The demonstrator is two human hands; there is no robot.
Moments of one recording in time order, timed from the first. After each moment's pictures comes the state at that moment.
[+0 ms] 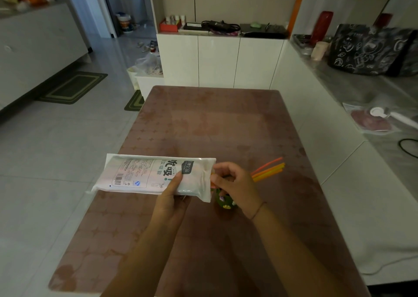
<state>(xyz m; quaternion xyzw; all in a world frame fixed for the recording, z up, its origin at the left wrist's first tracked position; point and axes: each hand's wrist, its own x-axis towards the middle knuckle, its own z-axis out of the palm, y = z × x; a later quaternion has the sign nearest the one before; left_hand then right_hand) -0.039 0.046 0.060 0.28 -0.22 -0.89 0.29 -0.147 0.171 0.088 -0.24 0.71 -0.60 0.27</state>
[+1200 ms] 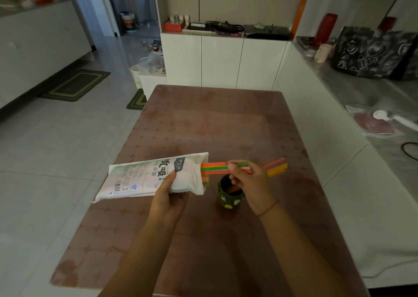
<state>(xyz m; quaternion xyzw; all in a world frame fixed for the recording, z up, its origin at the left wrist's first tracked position) -0.034 0.036 0.060 0.28 -0.13 -0.90 0.31 -0.158 0.182 0.092 -0.14 0.65 -0.71 0.24</state>
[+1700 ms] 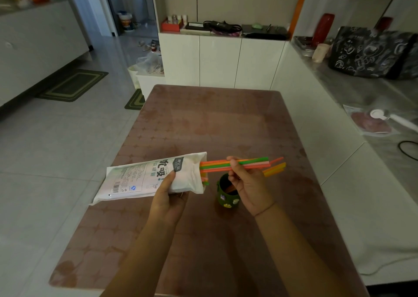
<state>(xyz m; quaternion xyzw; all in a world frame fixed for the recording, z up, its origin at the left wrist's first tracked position) -0.035 0.037 0.056 0.30 -0.12 -0.89 0.31 -0.148 0.177 0.097 -0.07 0.51 -0.81 0.29</state>
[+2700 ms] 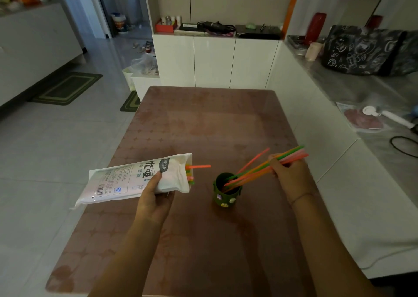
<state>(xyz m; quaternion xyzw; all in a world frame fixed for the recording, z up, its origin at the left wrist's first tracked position) -0.028 0.019 0.056 0.32 -0.14 -0.88 0.32 -0.218 0.248 0.096 -0.09 0.83 -0.55 0.02</state>
